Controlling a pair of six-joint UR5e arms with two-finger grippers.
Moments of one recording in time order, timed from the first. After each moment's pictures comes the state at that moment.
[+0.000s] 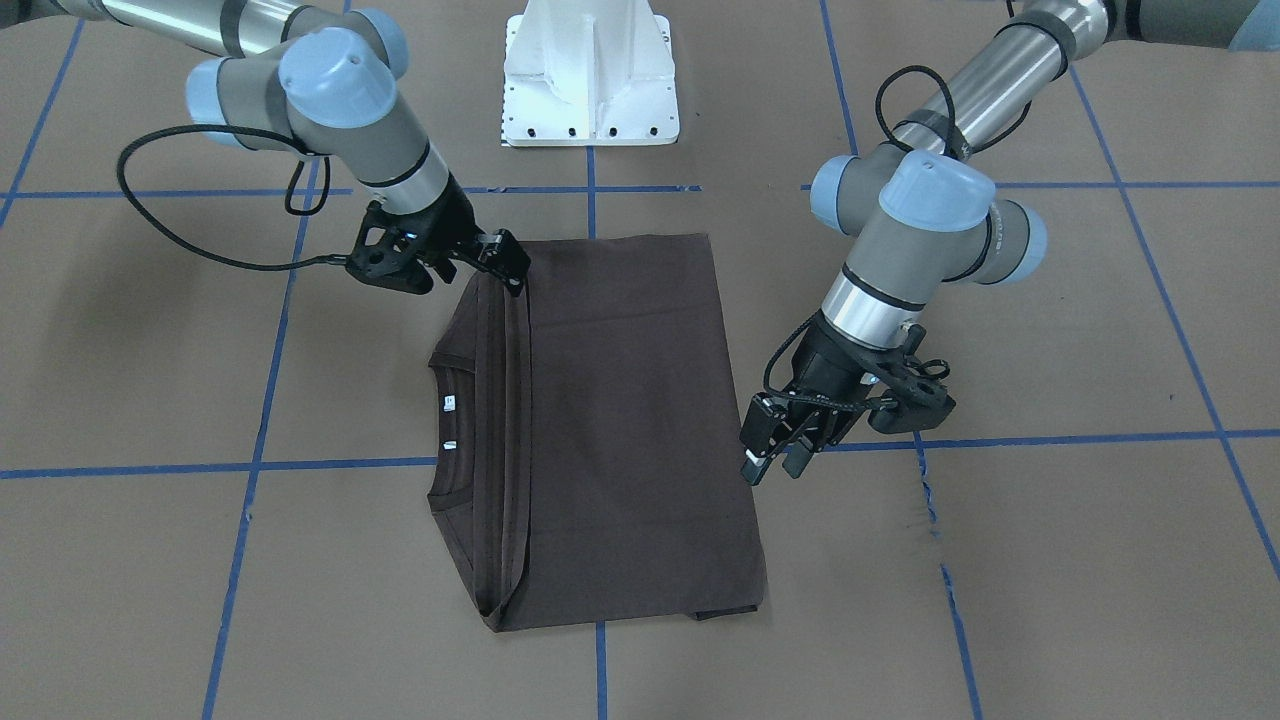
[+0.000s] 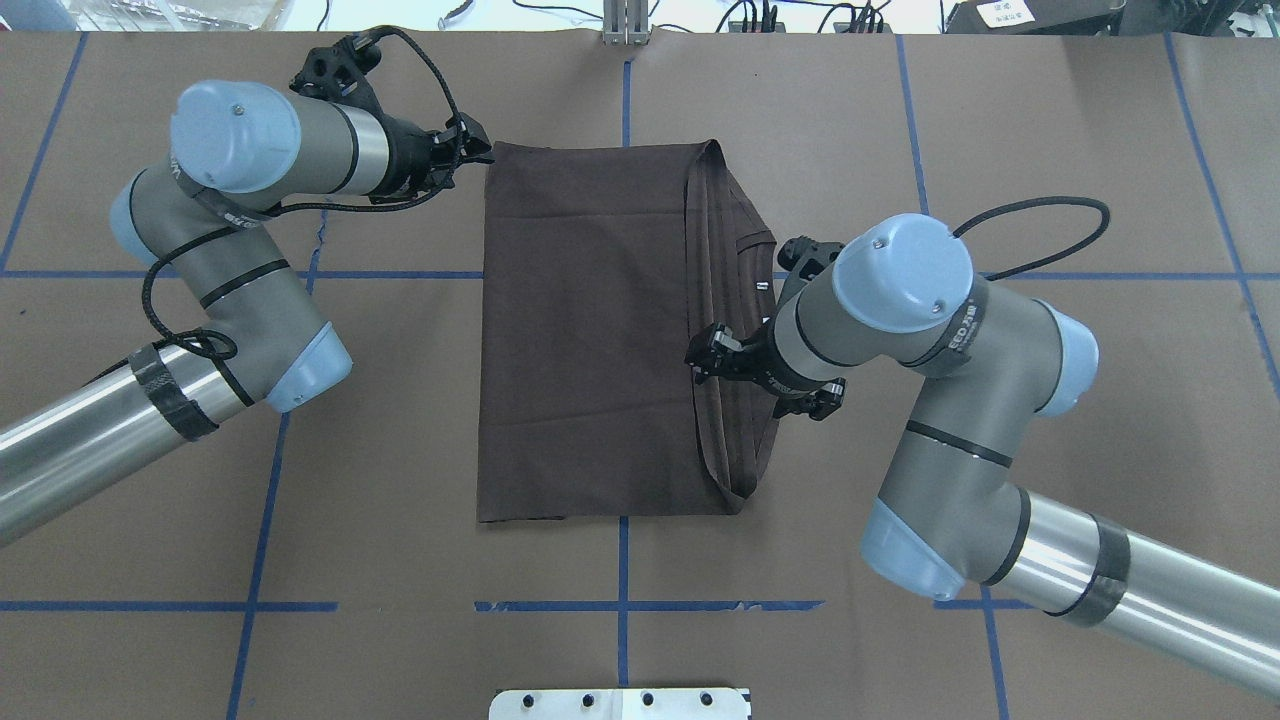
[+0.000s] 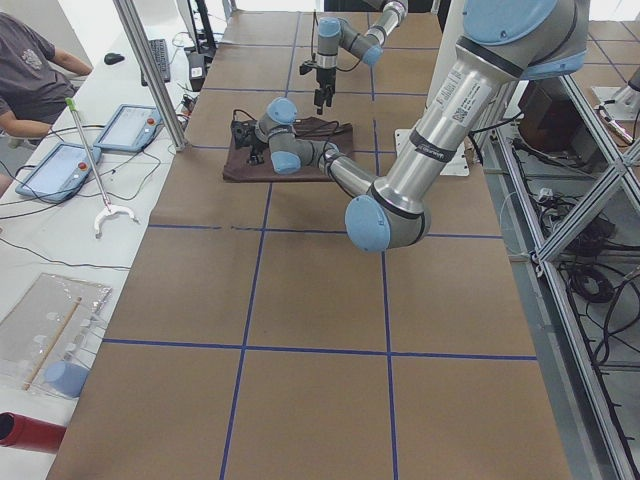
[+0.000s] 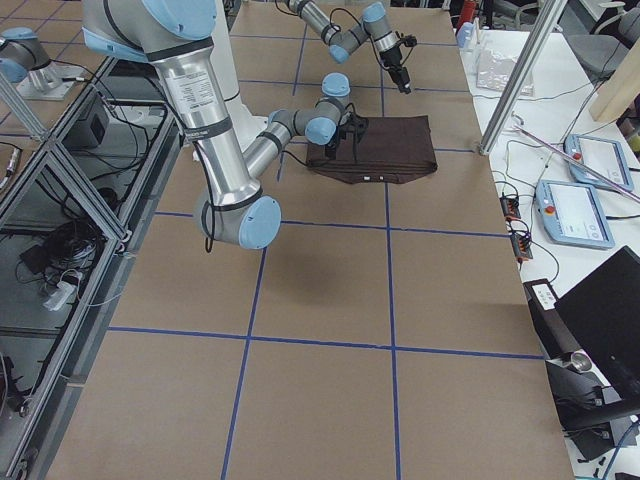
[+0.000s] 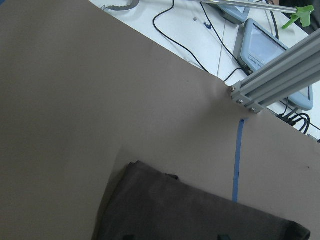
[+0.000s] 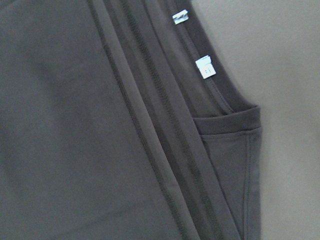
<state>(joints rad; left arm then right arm) -0.79 -2.17 -1.41 -2.38 -1.78 -1.55 0.54 -1.08 1.76 -1.32 1.98 1.57</state>
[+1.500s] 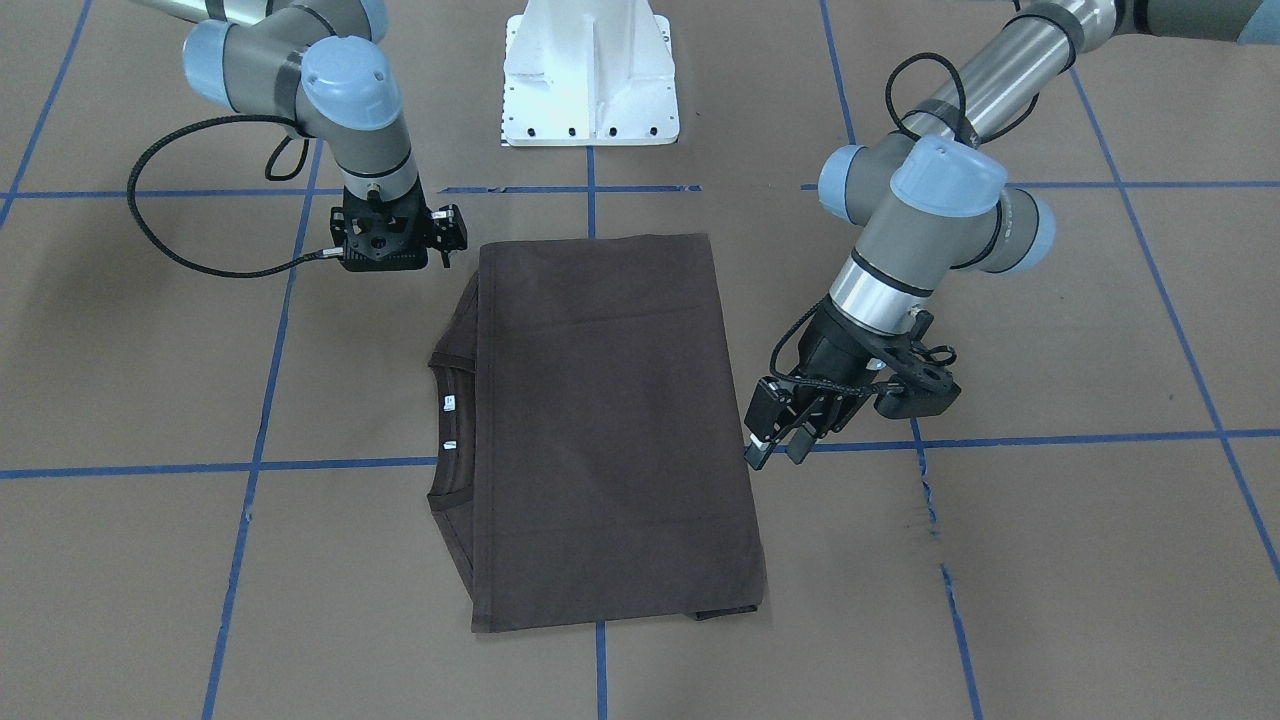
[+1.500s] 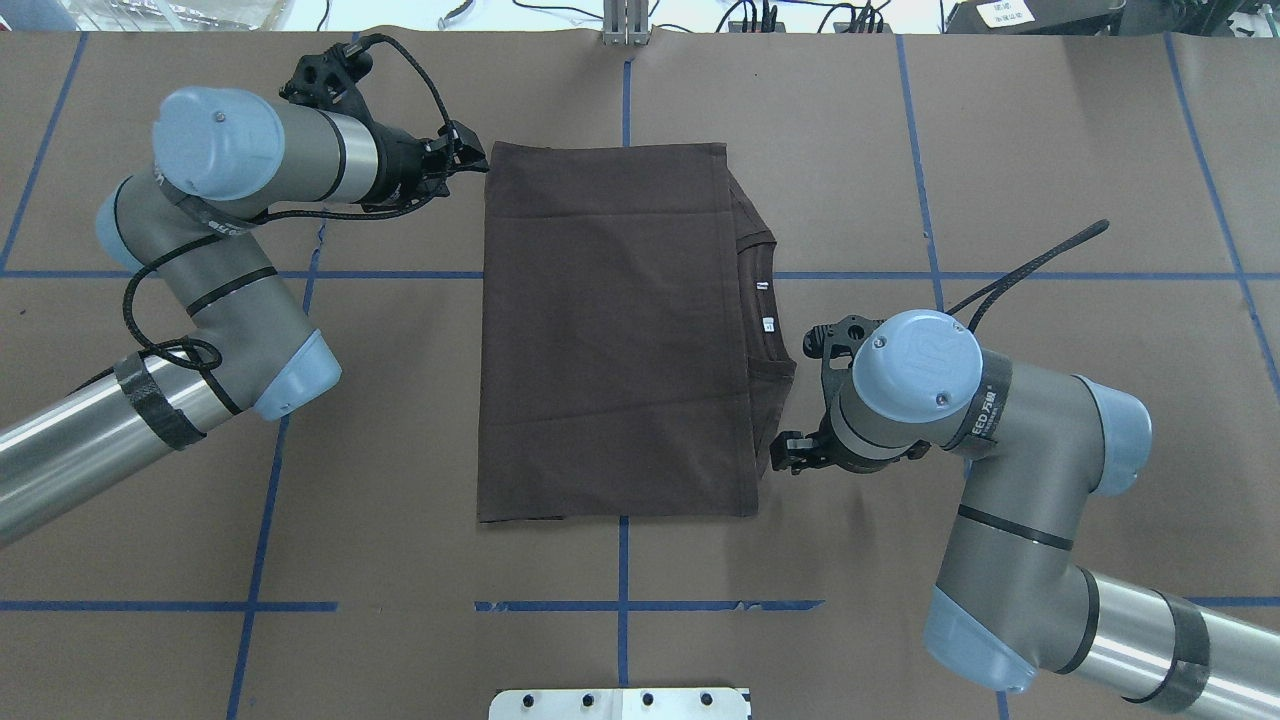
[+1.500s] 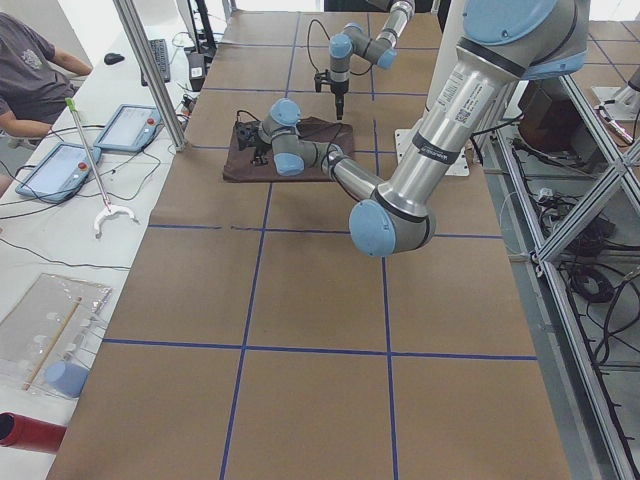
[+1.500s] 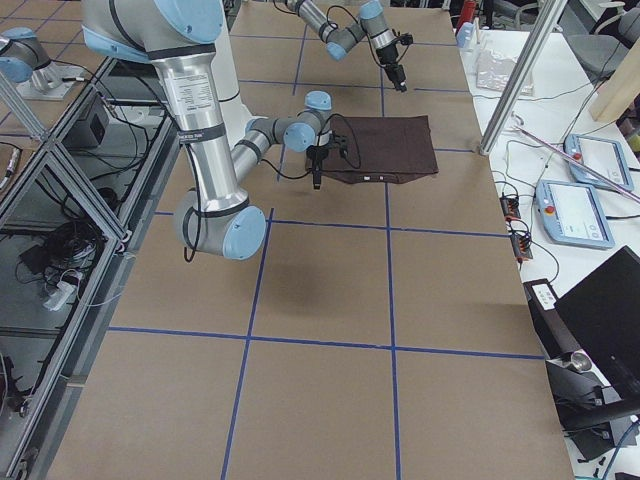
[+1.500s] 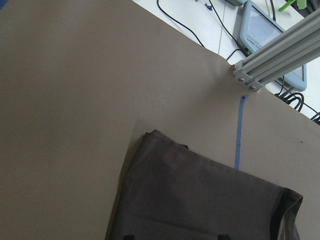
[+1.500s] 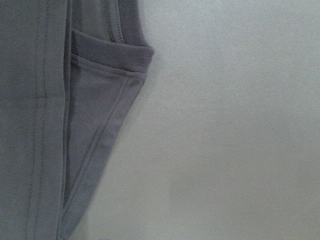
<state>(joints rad) -0.78 -2.15 -1.43 -2.38 -1.79 -1.55 0.47 -1.23 1.90 -1.59 1.87 1.18</state>
